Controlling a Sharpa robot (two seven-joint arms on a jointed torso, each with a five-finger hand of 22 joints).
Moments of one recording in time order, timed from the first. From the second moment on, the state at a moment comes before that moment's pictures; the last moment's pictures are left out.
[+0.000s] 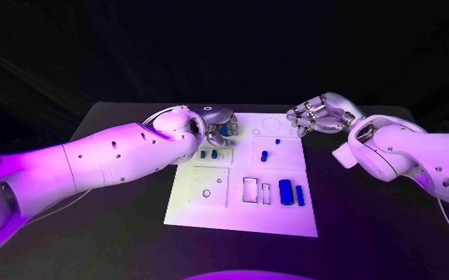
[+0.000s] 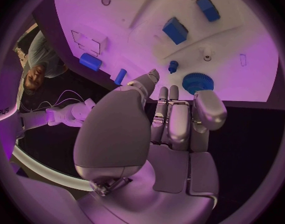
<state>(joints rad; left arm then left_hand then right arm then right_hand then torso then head) 1.17 -0.64 0.01 1.35 -1.59 -0.15 -0.14 1.41 -0.22 0.41 0.13 0.09 0.94 0.11 0.32 0.14 0.87 0.08 0.55 0.15 1.46 -0.01 1.28 1.15 0.12 1.41 0.09 1.18 1.11 1.29 -0.90 -0.12 1.53 -0.74 -0.36 0.10 1.33 -0.08 0.09 0.27 0.45 1.01 0.18 0.10 0.10 1.25 0.10 0.08 0.22 1.35 0.04 0.07 0.43 0.18 1.28 0.15 0.09 0.16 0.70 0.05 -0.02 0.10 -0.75</state>
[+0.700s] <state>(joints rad) 1.17 -0.60 0.01 1.31 -1.63 -0.10 -0.17 1.43 -0.20 0.44 0.13 0.09 0.98 0.11 0.29 0.13 0.93 0.07 0.52 0.13 1.46 -0.01 1.31 1.16 0.10 1.42 0.08 1.22 1.16 1.29 -0.89 -0.12 1.53 -0.74 -0.36 0.11 1.33 -0.08 0.09 0.27 0.45 1.01 0.18 0.10 0.10 1.25 0.10 0.08 0.22 1.35 0.04 0.07 0.43 0.18 1.28 0.15 0.09 0.16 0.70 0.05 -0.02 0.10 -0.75</state>
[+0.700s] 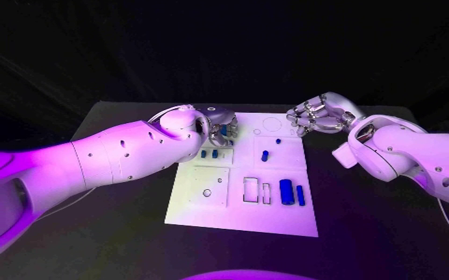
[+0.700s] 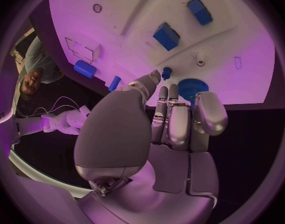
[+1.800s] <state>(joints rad) 1.16 -0.57 0.01 1.26 -1.62 -0.08 -0.16 1.45 -0.19 0.48 0.11 0.09 1.01 0.12 0.26 0.13 0.98 0.06 0.49 0.12 1.47 -0.01 1.32 1.15 0.10 1.43 0.07 1.24 1.18 1.29 -0.89 -0.12 1.53 -0.75 -0.36 0.11 1.33 -0.08 0.09 0.27 0.45 1.01 0.18 0.10 0.10 1.25 0.10 0.08 0.22 1.35 0.04 0.07 0.43 0.18 1.28 0.15 0.09 0.16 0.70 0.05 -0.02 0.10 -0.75</state>
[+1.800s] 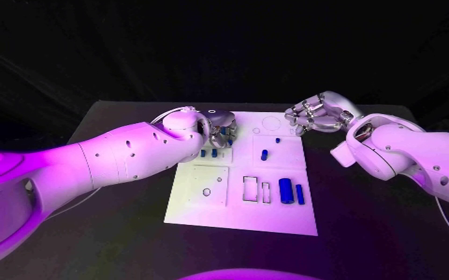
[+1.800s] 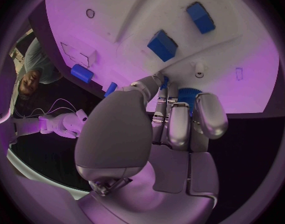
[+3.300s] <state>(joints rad) 1.16 -0.65 0.03 1.33 -1.55 -0.14 -0.15 1.44 -0.18 0.60 0.02 0.10 1.13 0.11 0.22 0.15 1.16 0.04 0.37 0.13 1.47 -0.03 1.33 1.13 0.09 1.45 0.06 1.30 1.25 1.29 -0.89 -0.12 1.52 -0.75 -0.36 0.11 1.33 -0.08 0.09 0.27 0.45 1.01 0.18 0.10 0.10 1.25 0.10 0.08 0.22 1.35 0.04 0.07 0.43 0.18 1.28 0.15 0.09 0.16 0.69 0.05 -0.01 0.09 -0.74</state>
